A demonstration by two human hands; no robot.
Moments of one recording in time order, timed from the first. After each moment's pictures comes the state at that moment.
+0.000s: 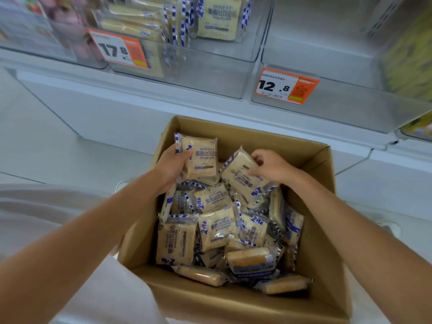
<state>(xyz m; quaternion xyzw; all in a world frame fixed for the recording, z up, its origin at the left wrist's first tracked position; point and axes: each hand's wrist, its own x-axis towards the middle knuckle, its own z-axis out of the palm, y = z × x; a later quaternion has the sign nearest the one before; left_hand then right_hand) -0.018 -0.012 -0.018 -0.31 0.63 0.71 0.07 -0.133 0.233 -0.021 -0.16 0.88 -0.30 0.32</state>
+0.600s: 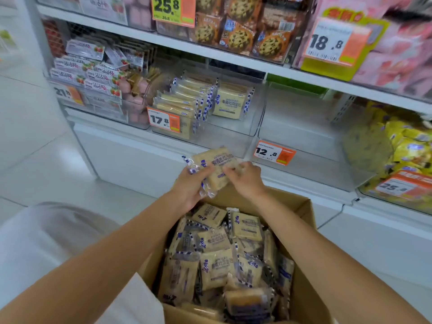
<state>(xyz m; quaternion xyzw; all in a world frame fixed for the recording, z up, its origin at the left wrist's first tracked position) 0.000 0.002 0.088 -0.20 0.49 0.85 0.00 -0.085 0.141 0.093 -0.12 0.90 -0.40 0.12</state>
